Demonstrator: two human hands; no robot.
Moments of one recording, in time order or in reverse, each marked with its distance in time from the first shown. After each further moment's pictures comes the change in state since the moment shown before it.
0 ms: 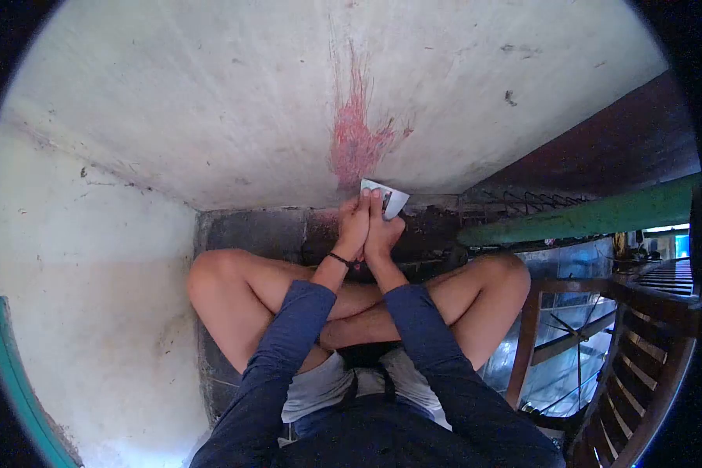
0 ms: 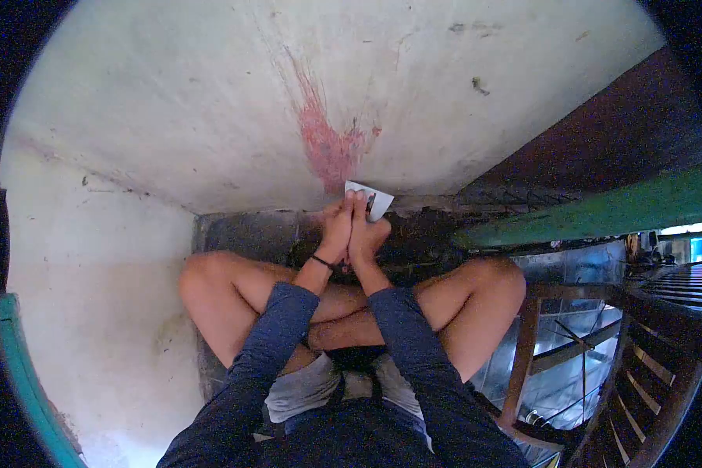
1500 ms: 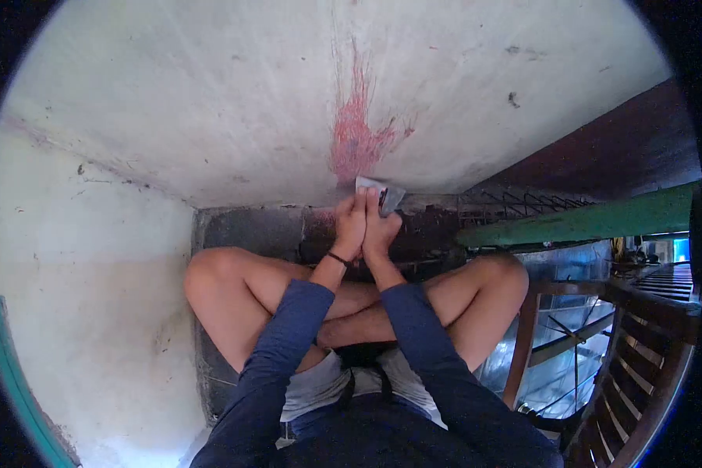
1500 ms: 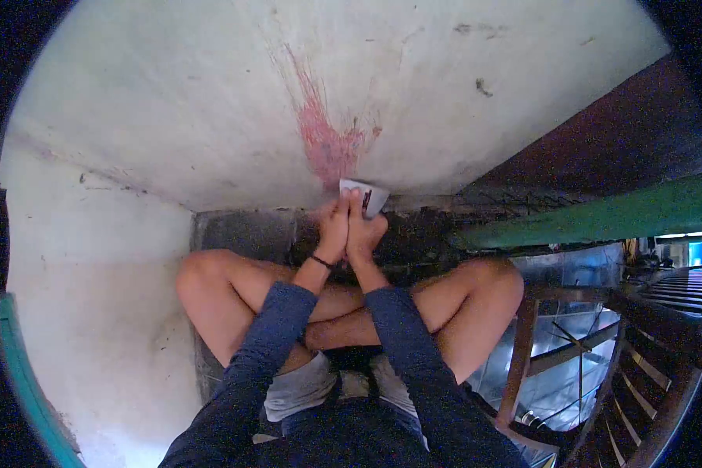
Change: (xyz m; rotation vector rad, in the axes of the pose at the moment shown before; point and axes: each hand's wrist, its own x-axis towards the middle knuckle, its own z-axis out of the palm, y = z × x) left_hand 0.002 0.016 -0.006 0.125 -0.017 0.146; right_hand 0.010 0.004 0.011 0.048 -0.006 -0.120
